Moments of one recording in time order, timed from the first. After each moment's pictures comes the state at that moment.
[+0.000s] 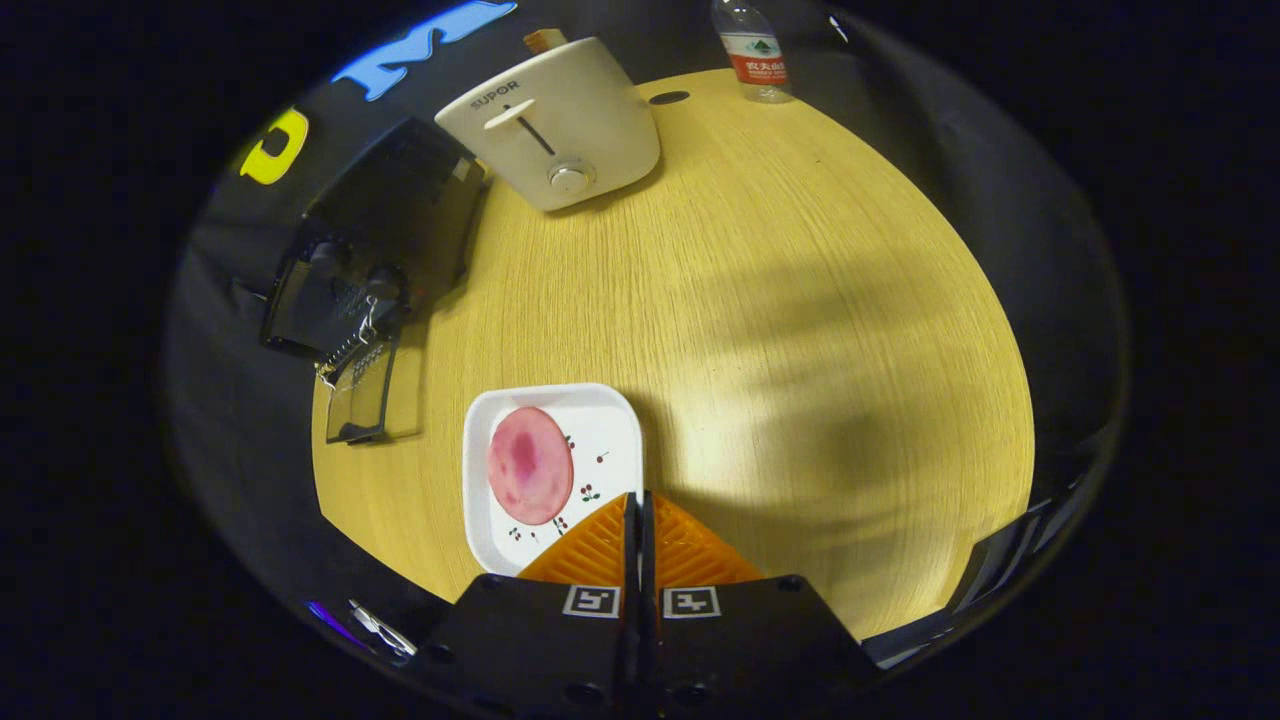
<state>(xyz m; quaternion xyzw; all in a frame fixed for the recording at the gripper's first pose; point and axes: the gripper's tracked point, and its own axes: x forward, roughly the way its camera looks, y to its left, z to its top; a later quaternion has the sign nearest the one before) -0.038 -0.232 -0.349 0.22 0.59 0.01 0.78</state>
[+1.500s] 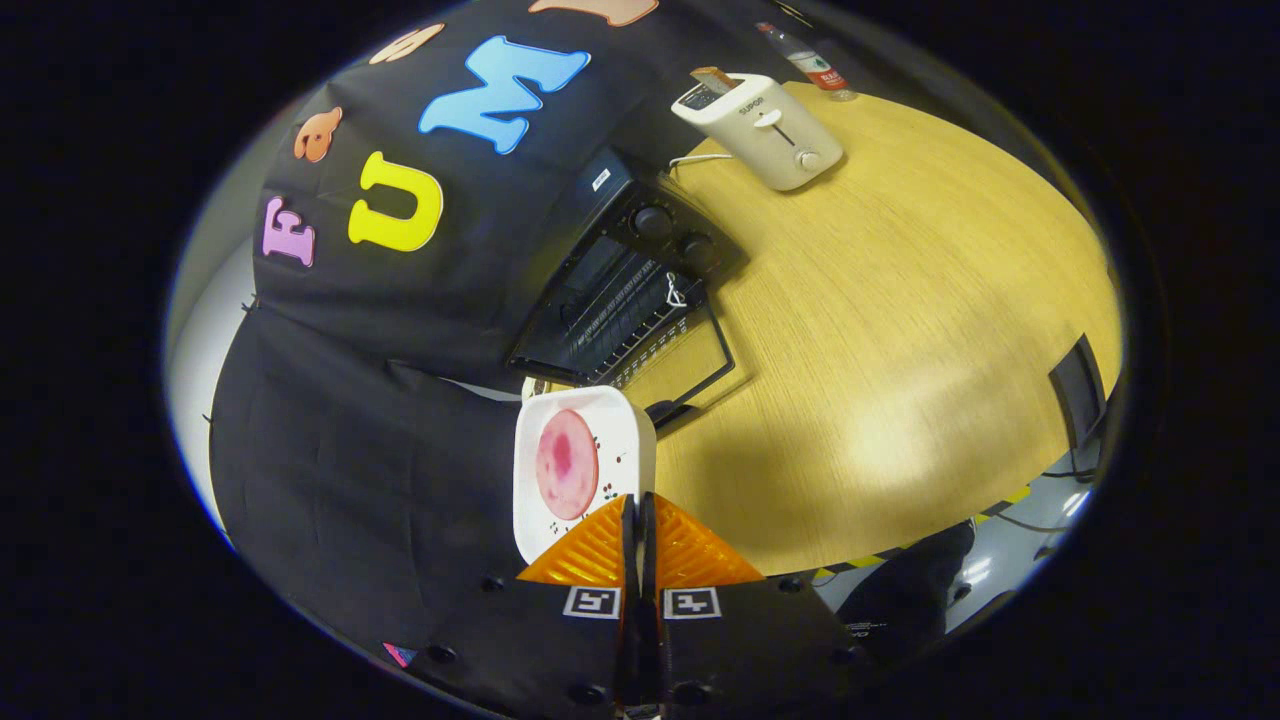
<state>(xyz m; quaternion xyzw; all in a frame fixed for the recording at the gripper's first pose) -0.073 0.033 -0.217 0.43 0.46 0.10 0.77</state>
